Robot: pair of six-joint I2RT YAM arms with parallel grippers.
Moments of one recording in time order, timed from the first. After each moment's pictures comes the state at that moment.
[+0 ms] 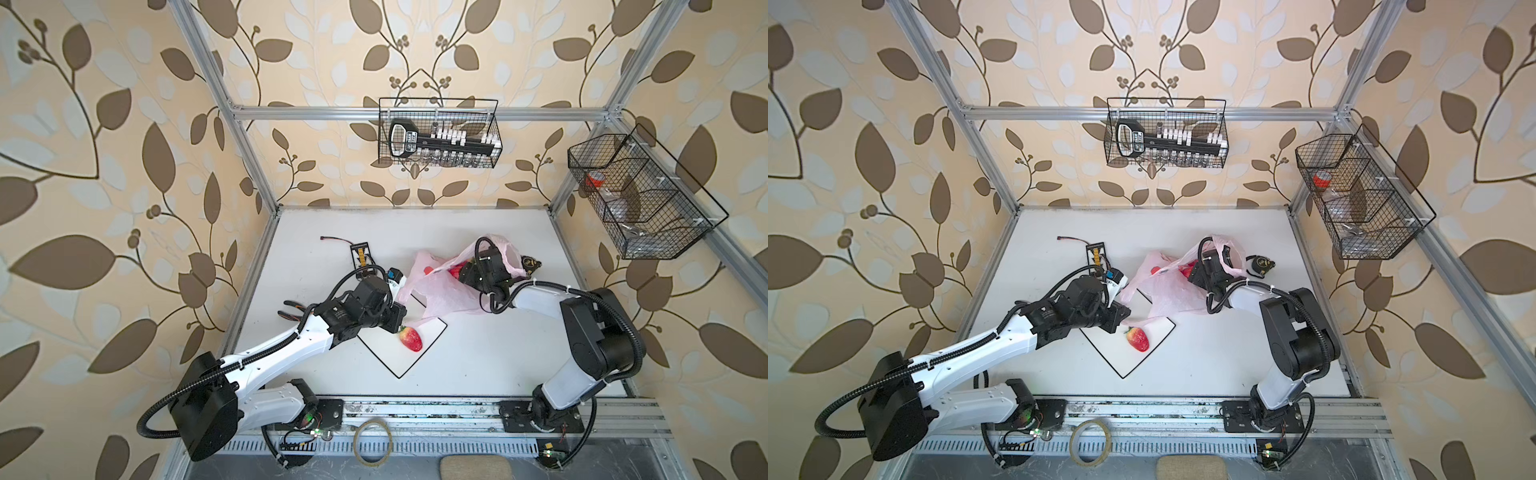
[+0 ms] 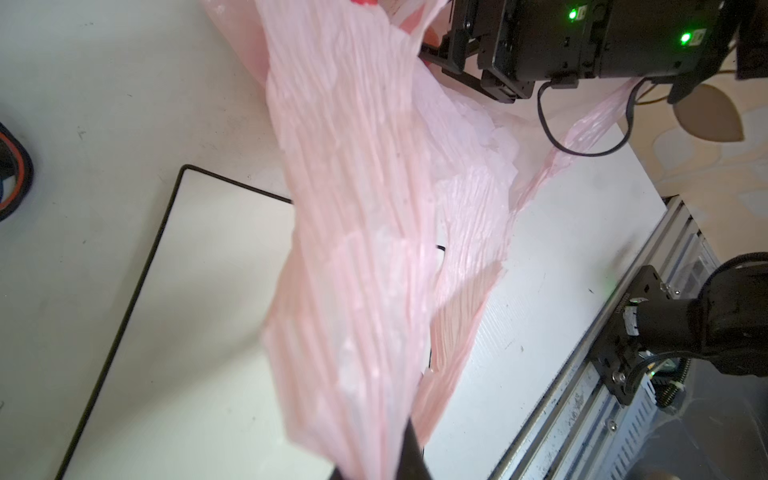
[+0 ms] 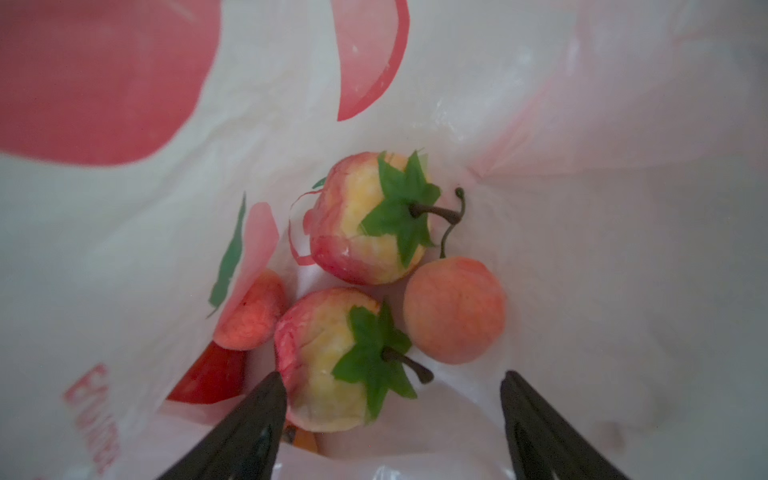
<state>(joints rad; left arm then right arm) -0.74 1.17 0.76 -0.34 0.17 -0.39 0.30 1.67 0.82 0.04 0.10 0.68</state>
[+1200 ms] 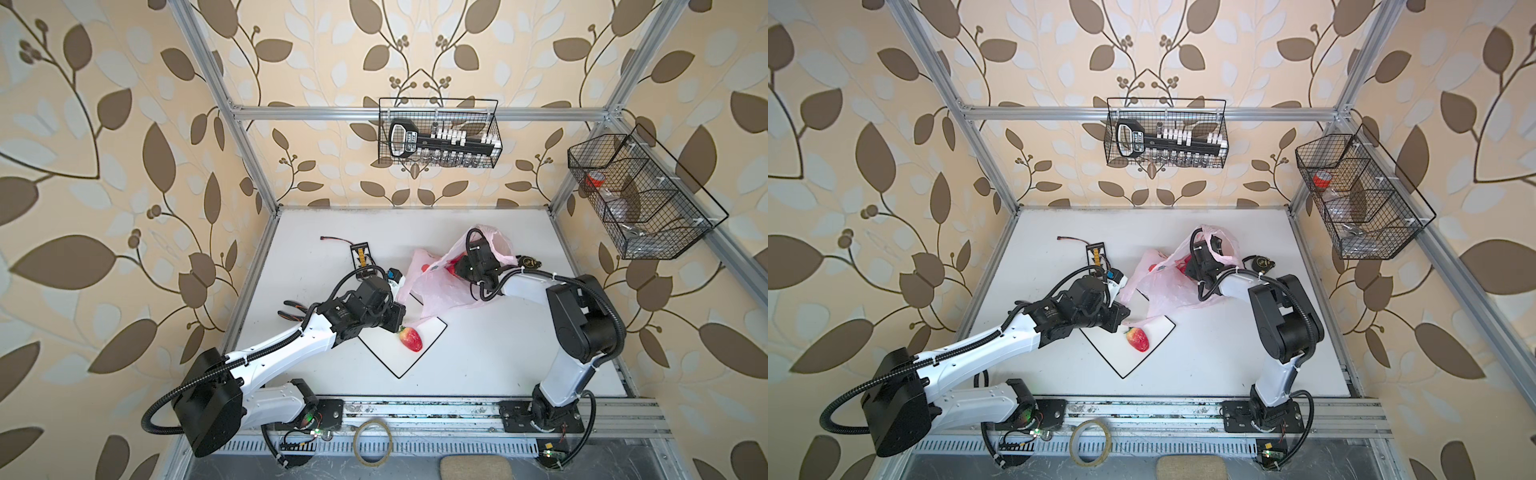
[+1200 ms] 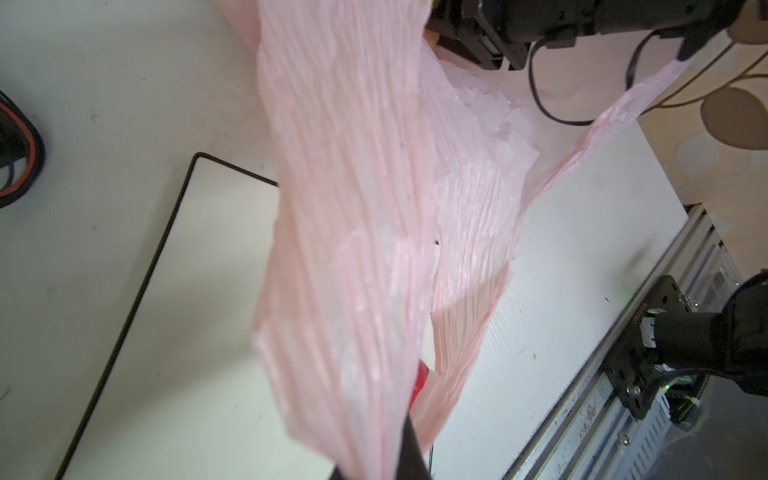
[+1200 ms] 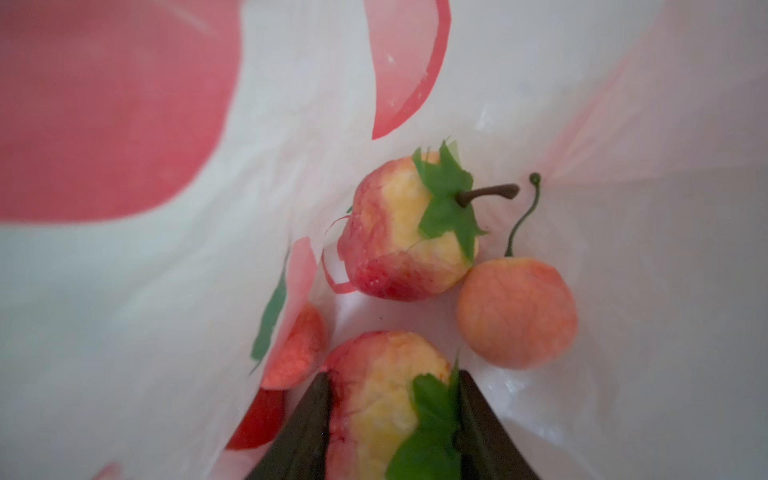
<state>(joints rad) -0.74 1.19 0.76 -0.34 0.13 -0.43 0.32 1.75 0.97 -0.01 0.11 0.73</state>
